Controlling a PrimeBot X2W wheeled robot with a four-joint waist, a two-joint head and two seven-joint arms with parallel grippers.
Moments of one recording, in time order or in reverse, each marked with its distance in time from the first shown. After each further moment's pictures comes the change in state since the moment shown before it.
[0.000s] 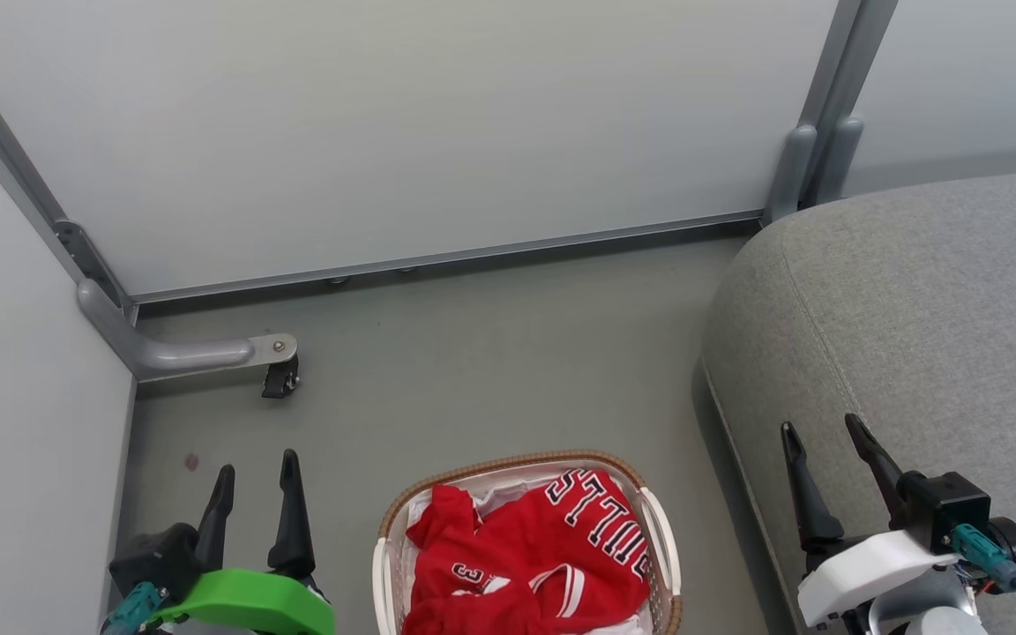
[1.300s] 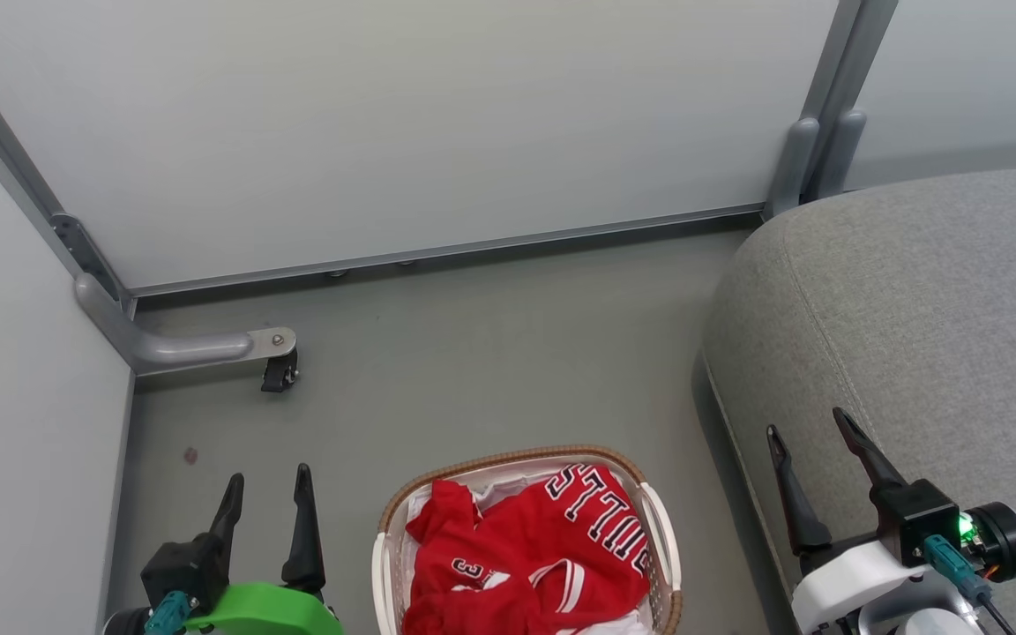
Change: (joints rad) left arm 0.001 0.002 -0.016 0.051 0.133 0.008 -0.045; right arm 0.006 -0.002 0.012 -0.019 -0.177 0.000 -0.042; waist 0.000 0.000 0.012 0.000
